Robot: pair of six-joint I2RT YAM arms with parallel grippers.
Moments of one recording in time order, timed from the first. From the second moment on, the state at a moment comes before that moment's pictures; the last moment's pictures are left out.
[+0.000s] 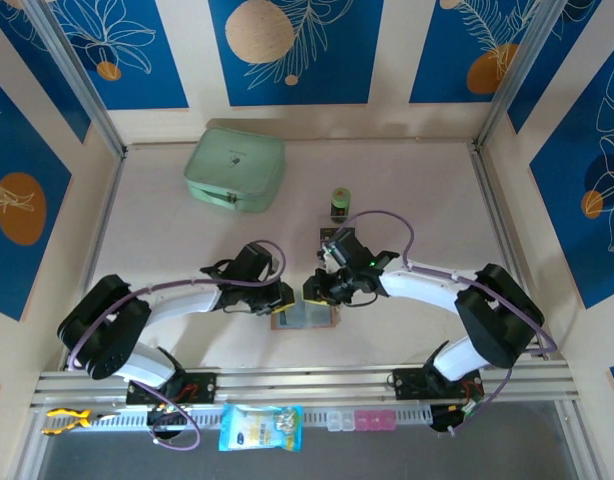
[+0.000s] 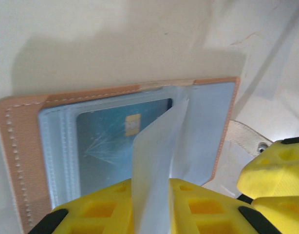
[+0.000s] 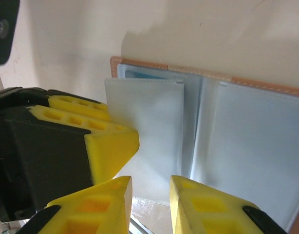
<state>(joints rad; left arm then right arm) -0.74 1.46 0.64 -0.15 0.43 -1.02 0.75 1.48 0.77 -0.29 -0.48 0.86</state>
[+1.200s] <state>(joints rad) -0.81 1.62 0.82 -0.13 0.46 -1.02 0.62 1.26 0.67 -0.39 -0.47 0.85</state>
